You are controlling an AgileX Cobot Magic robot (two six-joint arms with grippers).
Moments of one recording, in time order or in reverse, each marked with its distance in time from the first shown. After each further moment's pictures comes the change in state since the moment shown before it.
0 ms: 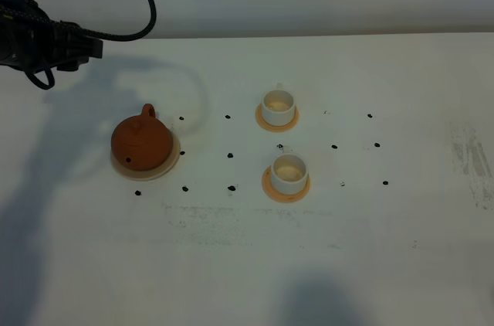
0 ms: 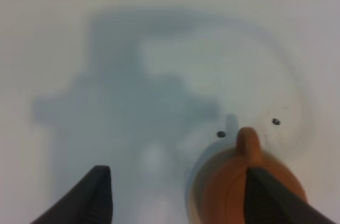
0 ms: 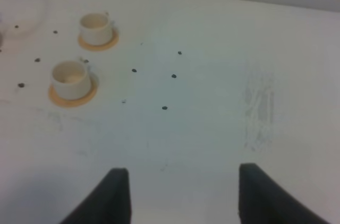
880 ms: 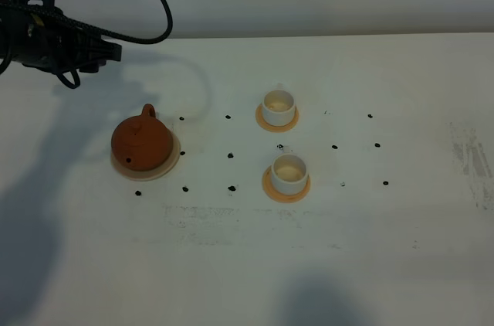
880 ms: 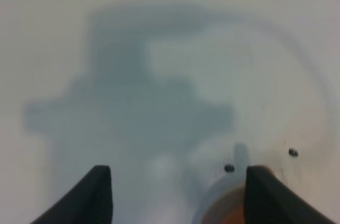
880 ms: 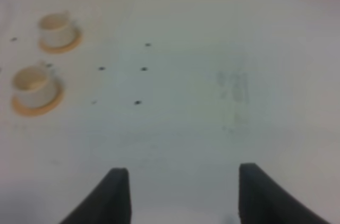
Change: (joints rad) left arm 0.000 0.172 -0.079 0.002 -0.083 0.001; right arm -0.210 -0.021 0.032 0.039 0.007 0.020
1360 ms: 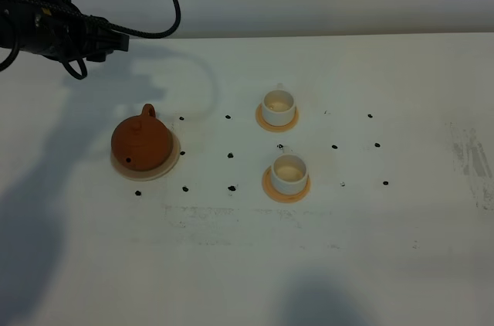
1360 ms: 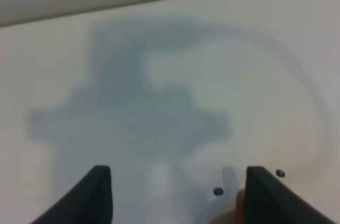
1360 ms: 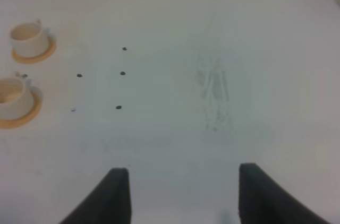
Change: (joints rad) left arm -0.020 0.008 -0.034 -0.001 -0.016 0.021; right arm -0.028 0.000 0.000 -0.008 0.000 0.000
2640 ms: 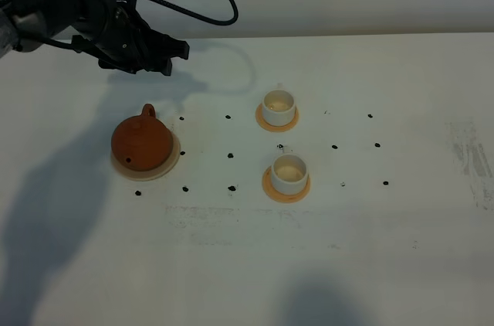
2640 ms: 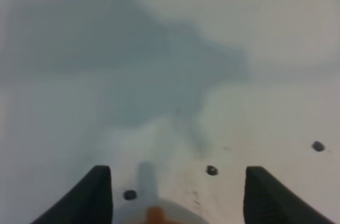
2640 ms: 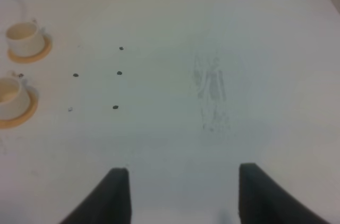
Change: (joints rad) left arm -0.102 0.350 -0.428 -0.048 0.361 -0.125; right arm 0.000 0.000 0.001 -0.002 -0.001 0.000
